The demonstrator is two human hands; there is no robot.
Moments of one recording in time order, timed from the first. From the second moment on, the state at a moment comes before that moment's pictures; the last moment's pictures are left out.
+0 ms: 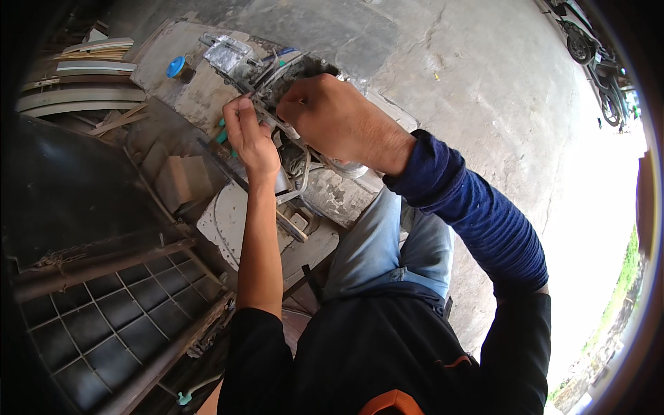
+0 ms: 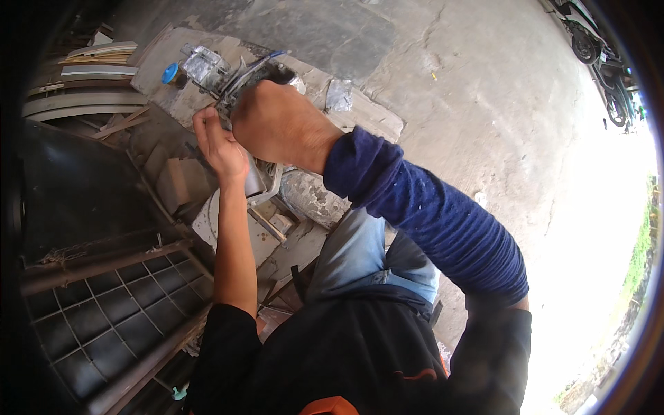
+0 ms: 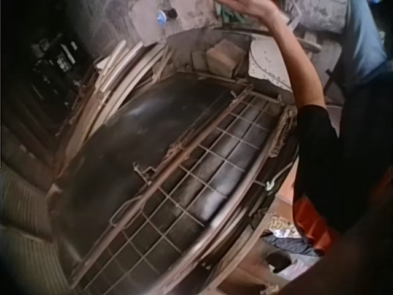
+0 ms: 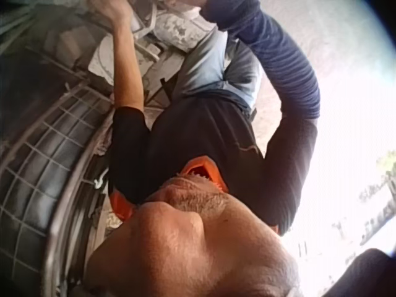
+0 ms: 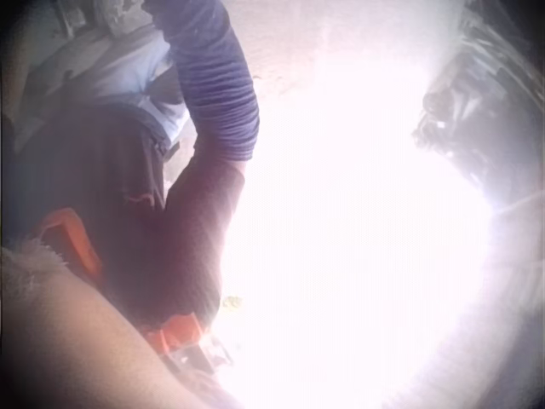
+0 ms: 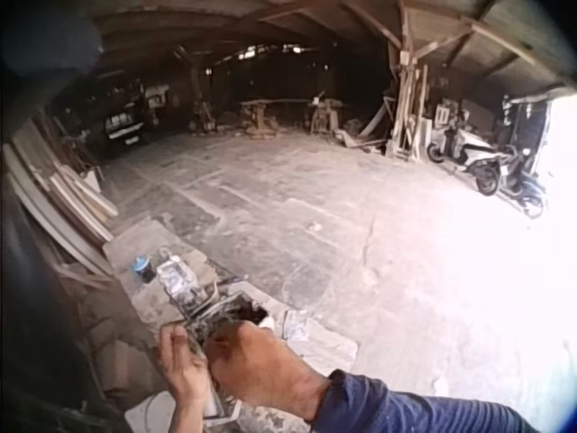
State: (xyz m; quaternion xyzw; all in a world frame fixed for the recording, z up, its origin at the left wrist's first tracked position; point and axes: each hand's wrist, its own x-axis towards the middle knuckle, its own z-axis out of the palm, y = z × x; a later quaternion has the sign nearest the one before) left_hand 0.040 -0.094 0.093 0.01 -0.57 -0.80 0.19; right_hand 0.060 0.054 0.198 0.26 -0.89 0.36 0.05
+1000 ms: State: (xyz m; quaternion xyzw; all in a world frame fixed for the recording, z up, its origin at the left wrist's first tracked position) left_hand 0.042 -0.095 0.093 -0.01 -0.59 -0.78 0.19; right_hand 0.065 0.027 0.204 0.13 -0.92 0.35 -0.06
